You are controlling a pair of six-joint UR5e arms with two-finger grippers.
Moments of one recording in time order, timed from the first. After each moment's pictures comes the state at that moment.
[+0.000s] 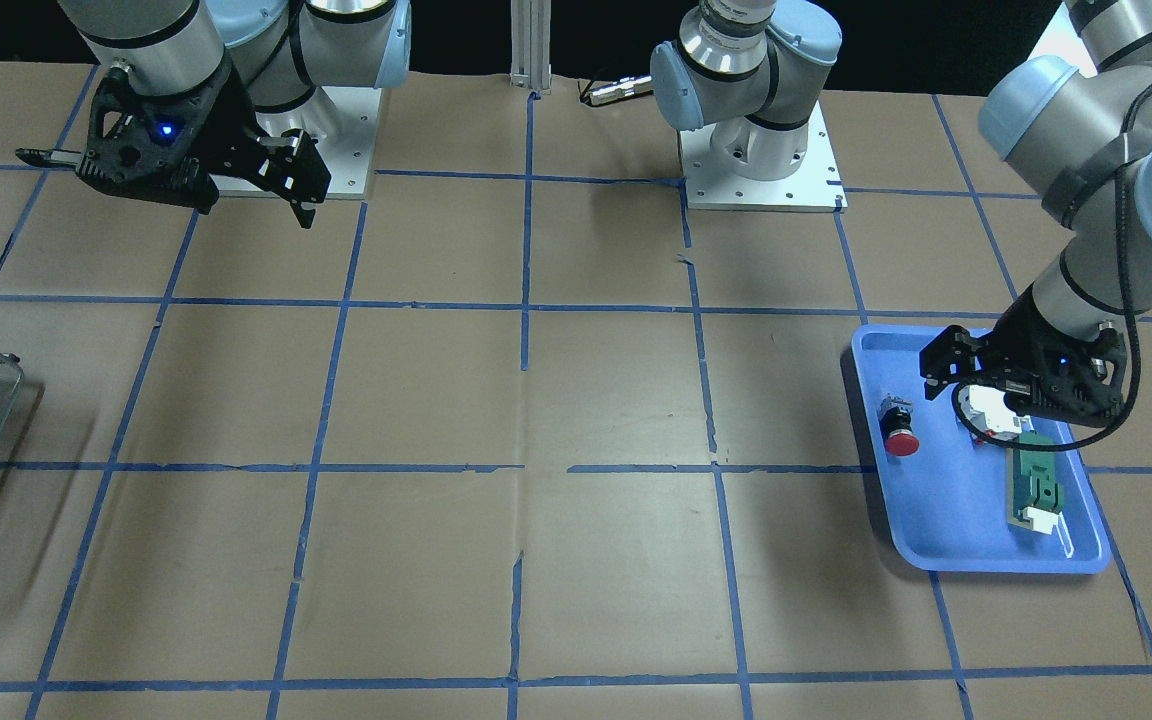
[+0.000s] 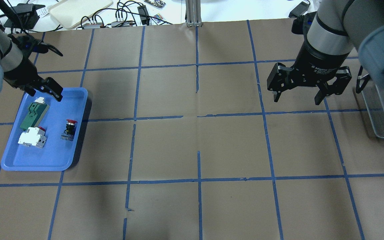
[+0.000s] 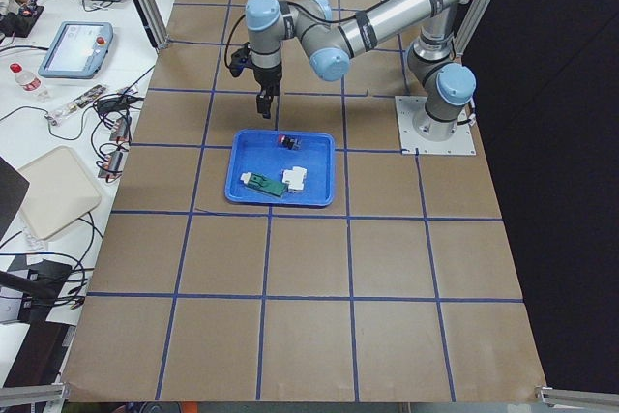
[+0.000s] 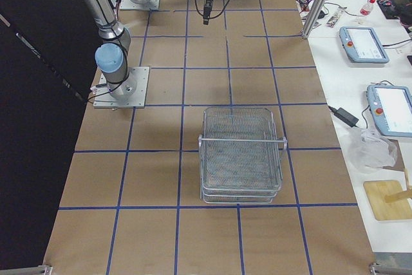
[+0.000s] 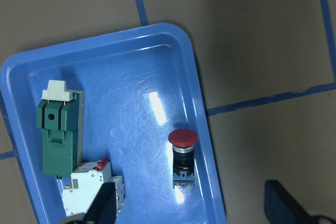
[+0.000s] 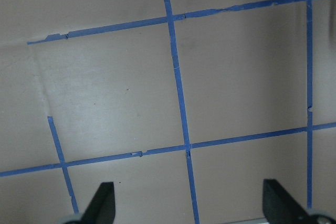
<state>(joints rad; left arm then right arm) -1.16 -1.75 -1.81 -1.13 1.61 0.65 1.58 -1.64 1.66 -1.49 -1.57 0.15</state>
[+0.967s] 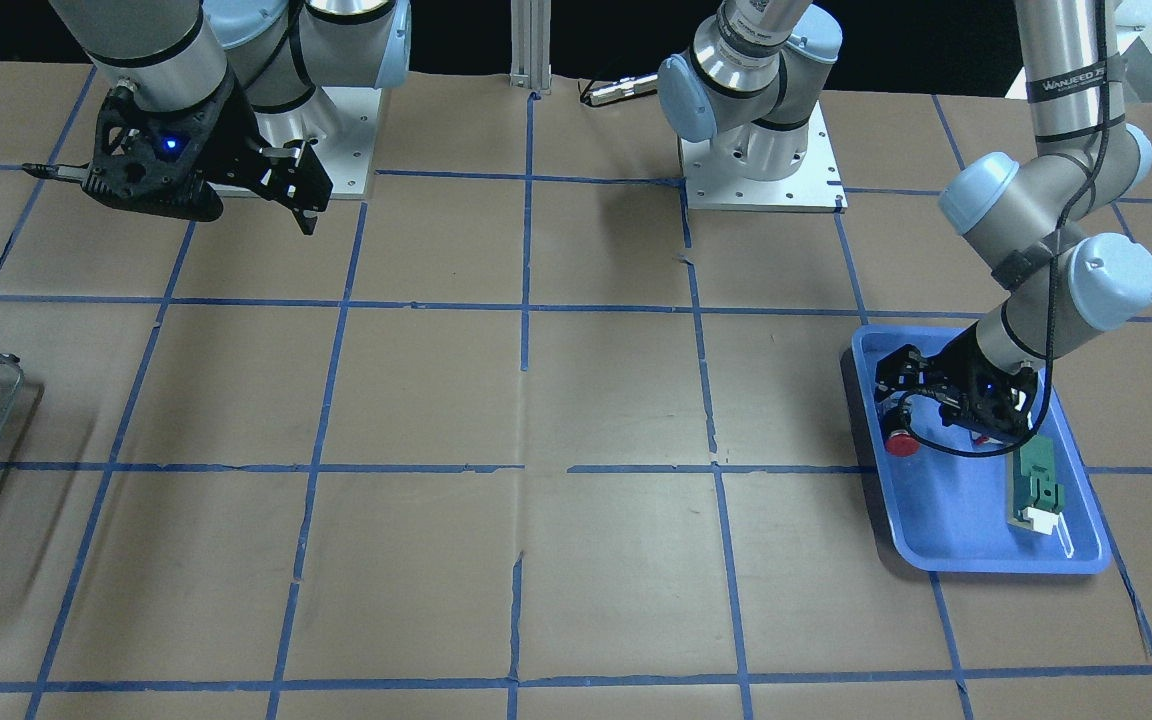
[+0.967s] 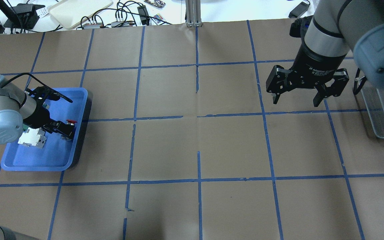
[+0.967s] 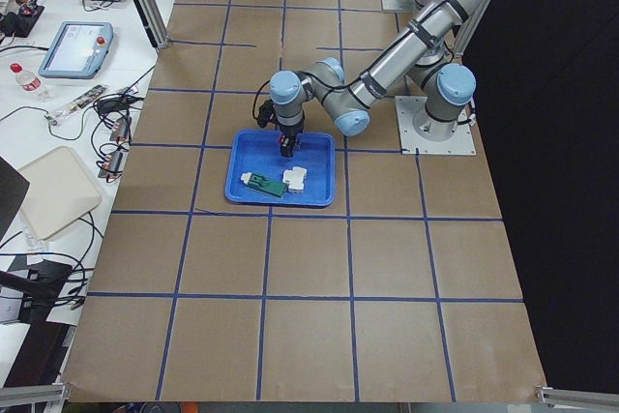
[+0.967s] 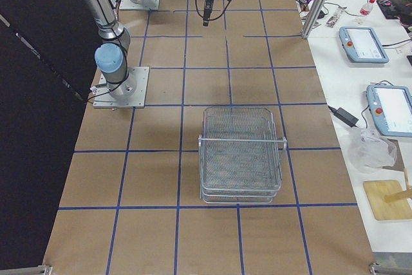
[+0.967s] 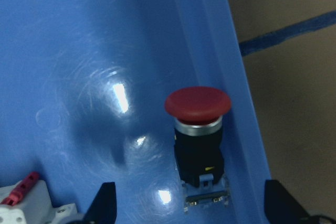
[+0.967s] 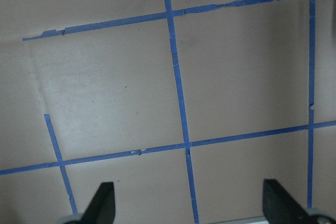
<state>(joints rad) -1.05 -1.86 -2.03 -0.94 1.52 0.85 1.58 -1.63 1.66 -1.49 -1.57 0.15</state>
